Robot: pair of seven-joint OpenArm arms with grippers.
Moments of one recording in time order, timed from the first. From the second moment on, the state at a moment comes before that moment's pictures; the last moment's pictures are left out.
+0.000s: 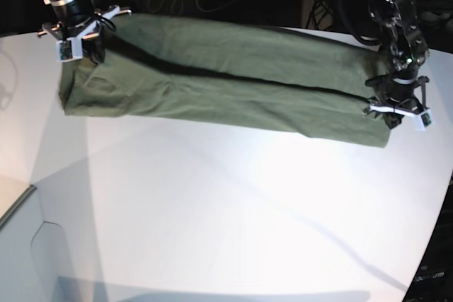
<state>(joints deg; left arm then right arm) 3.9 -5.9 -30.6 70.5 -14.7 -12.6 12.3 -36.3 -2.8 26.6 103.2 -1.3 32.9 -12.3</state>
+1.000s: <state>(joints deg) 7.6 -5.4 -30.5 70.5 -14.5 -12.6 12.6 -26.2 2.9 26.4 79.6 1.2 34.0 -8.6</state>
